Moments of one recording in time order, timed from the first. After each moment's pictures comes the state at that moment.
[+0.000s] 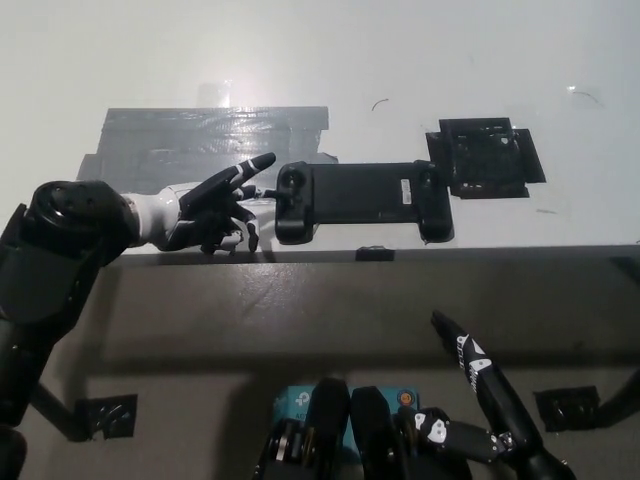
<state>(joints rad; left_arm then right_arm) -0.87 0.42 -0.28 0.59 -0.06 0.41 -0.79 0.00 -0.10 0.19 0.01 -0.09 -0.15 0.13</state>
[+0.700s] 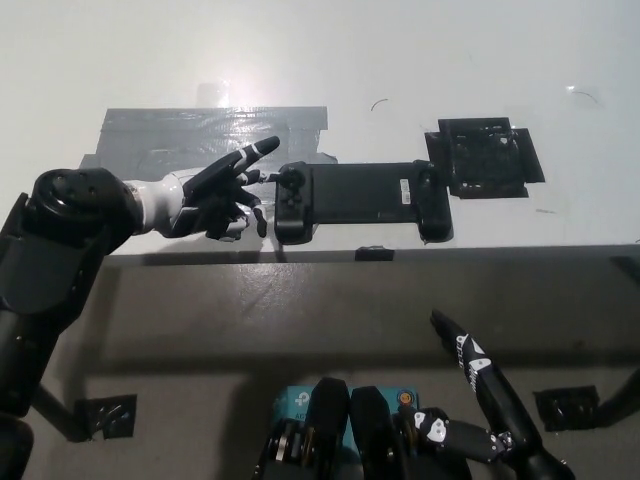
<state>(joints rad) -0.89 0.40 -0.26 0.58 -0.05 0.41 -0.79 0.00 -0.10 0.19 0.01 -0.09 -0.15 0.13</state>
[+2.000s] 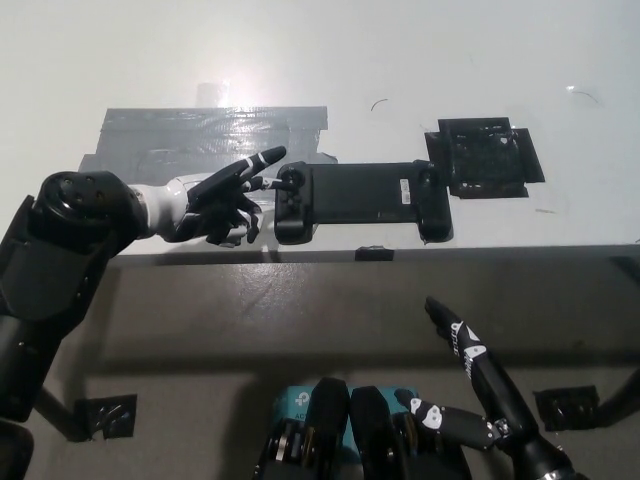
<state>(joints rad) -0.88 0.40 -0.27 0.54 0.00 0.44 -0.79 -0.03 -0.10 0.19 0.00 -0.09 -0.14 0.14</state>
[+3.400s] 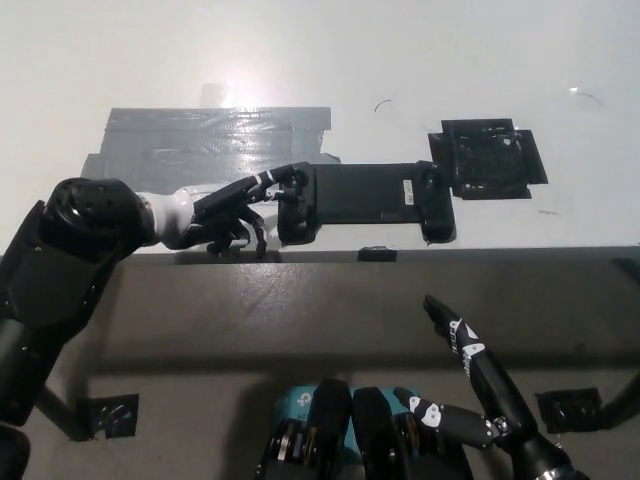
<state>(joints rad) -0.88 0.42 -0.36 0.54 0.04 0.40 -0.79 -0.03 -0.10 0.19 0.00 -0.09 -0.14 0.15</state>
